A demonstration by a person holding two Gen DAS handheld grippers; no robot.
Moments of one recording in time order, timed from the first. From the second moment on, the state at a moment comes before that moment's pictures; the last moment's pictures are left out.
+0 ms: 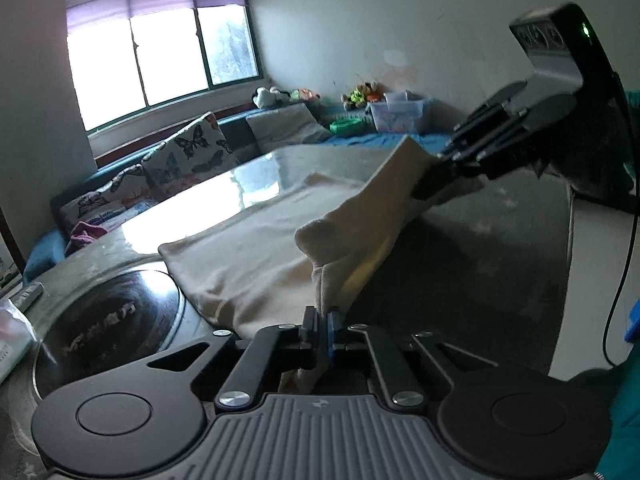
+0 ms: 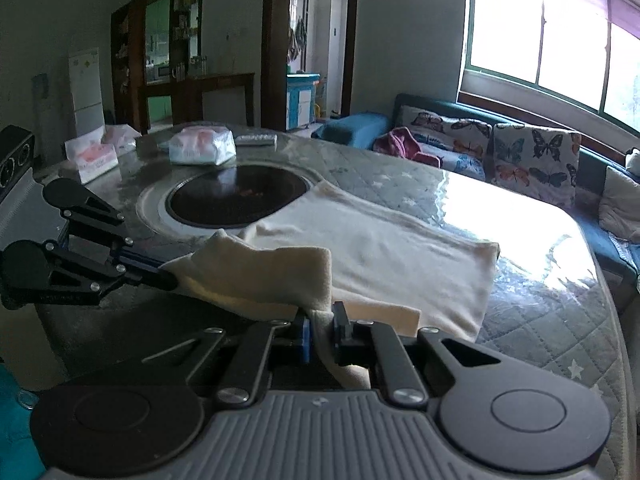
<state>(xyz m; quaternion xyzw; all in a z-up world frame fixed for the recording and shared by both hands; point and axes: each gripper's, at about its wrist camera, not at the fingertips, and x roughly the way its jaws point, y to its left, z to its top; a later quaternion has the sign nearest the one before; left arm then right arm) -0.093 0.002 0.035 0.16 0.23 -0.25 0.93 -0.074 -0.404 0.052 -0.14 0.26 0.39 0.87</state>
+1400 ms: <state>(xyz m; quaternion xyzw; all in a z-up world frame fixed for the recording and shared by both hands) 0.061 -0.018 0.023 0.11 0.30 -0.16 0.94 0.069 -0.381 0.029 -0.08 0.34 0.32 0.88</state>
